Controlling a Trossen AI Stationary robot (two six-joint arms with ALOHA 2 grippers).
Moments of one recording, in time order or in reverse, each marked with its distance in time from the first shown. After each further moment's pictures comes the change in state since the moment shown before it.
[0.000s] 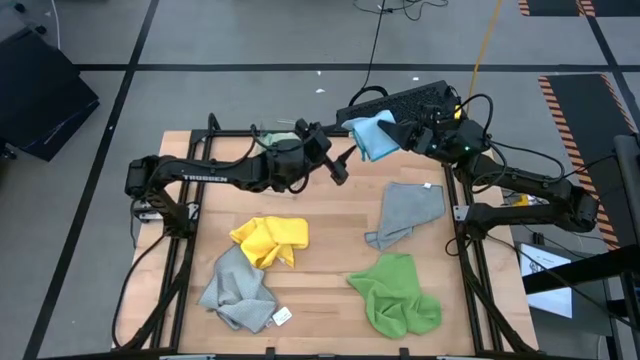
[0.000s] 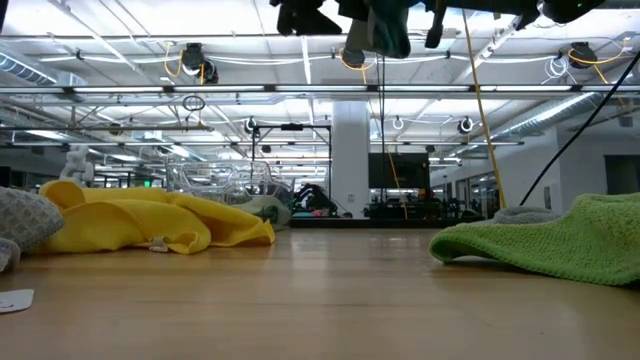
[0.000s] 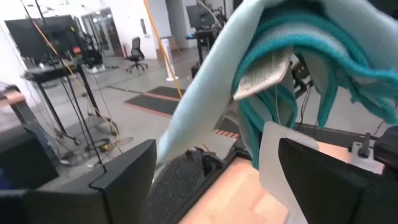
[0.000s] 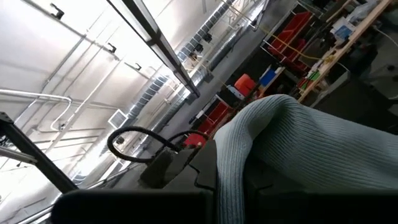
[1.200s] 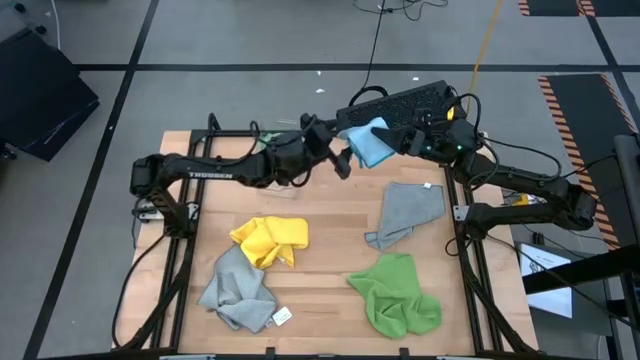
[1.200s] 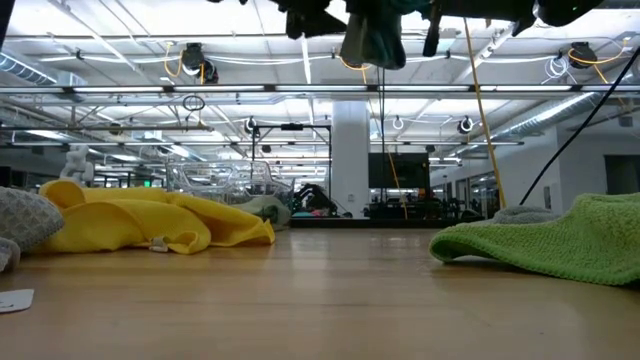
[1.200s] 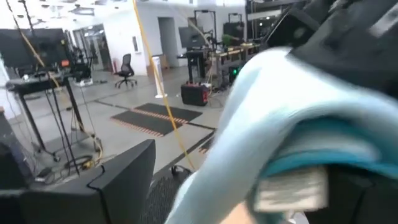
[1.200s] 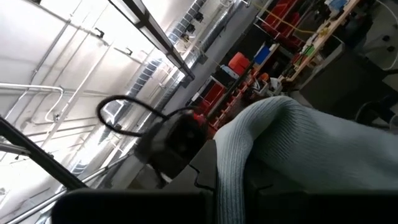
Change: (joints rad) left arm 0.045 0.035 0.001 0.131 0.097 0.000; right arm 0.001 0.029 -0.001 -0.046 -0.054 0.032
